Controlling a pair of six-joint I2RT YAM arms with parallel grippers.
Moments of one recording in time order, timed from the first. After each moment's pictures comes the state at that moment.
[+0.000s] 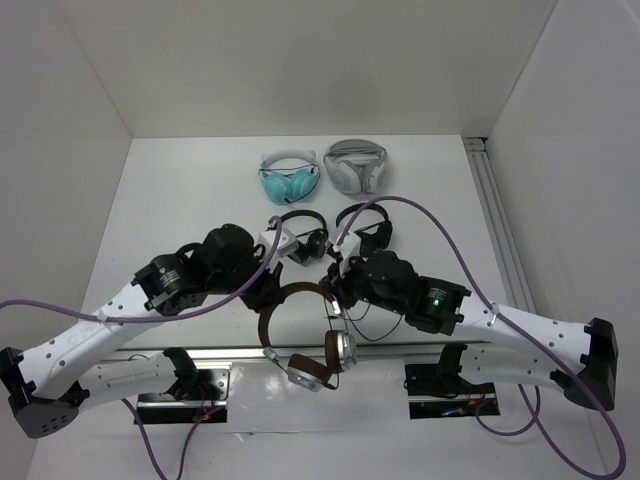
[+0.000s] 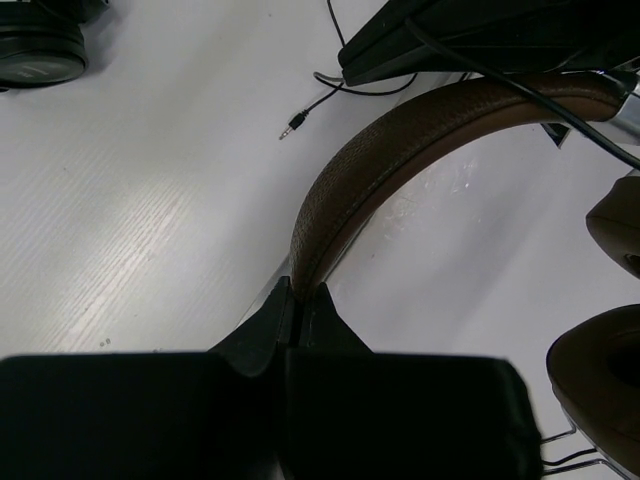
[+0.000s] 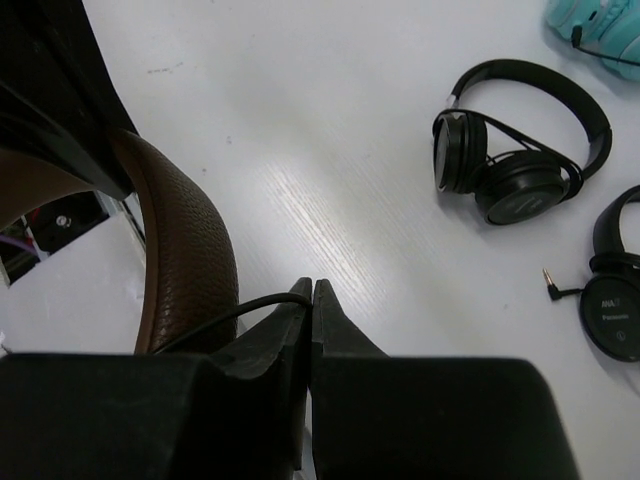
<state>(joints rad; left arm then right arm) -0.87 0.98 1.08 -0.84 0.21 -0.19 1.10 0.96 0.79 -0.21 0.12 0.12</state>
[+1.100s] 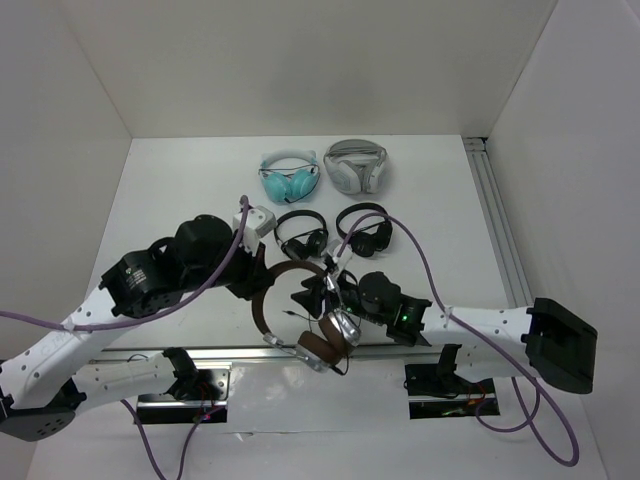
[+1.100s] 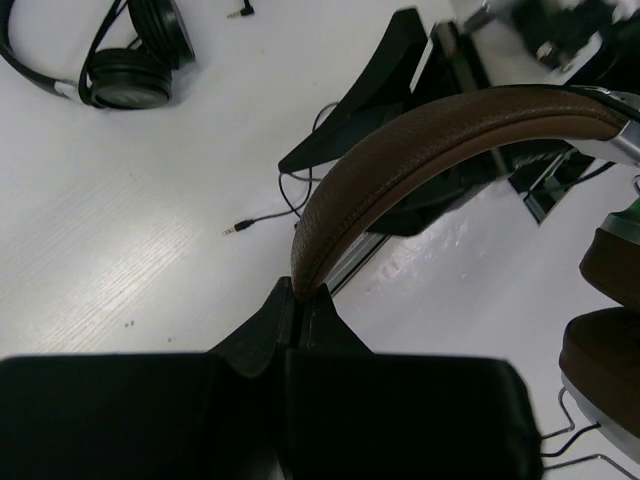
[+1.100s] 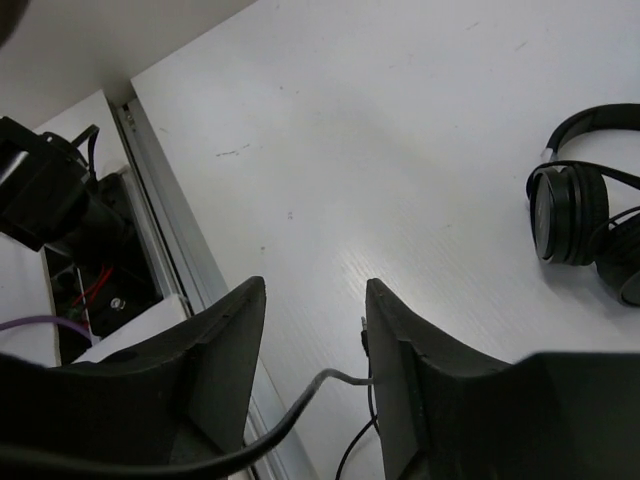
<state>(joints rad) -0.87 0.94 1.25 -0.96 0.05 -0.30 1.12 1.14 0.46 0.56 0.06 0.27</state>
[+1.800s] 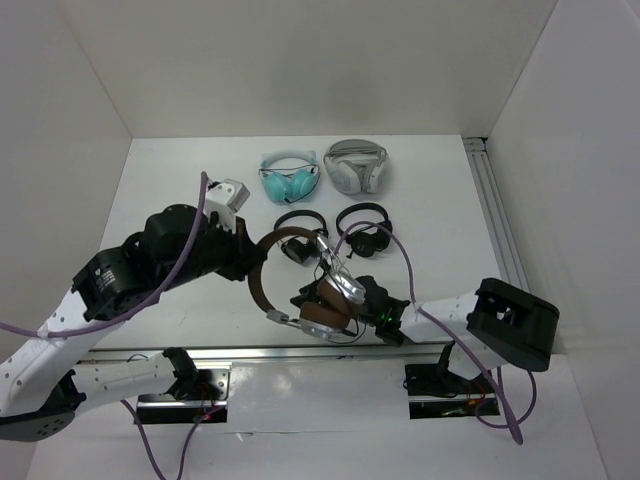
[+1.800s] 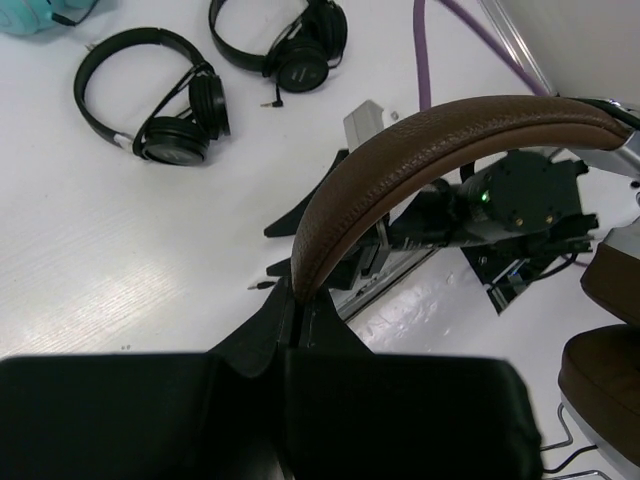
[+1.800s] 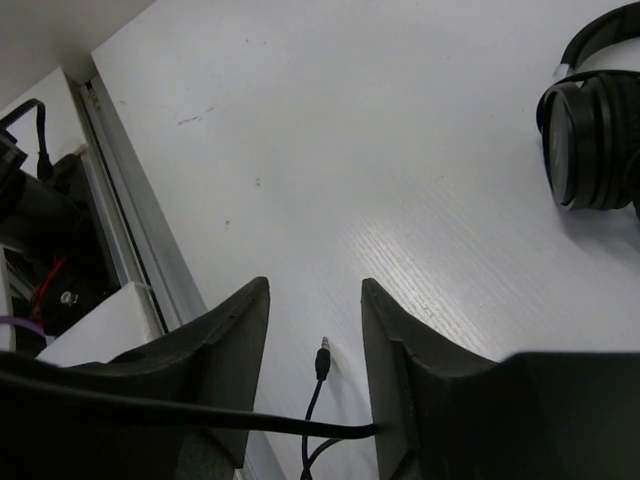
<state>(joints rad) -0.87 0.94 1.39 -0.94 -0.09 -0.43 1.07 1.40 0.38 0.85 0.02 0.35</state>
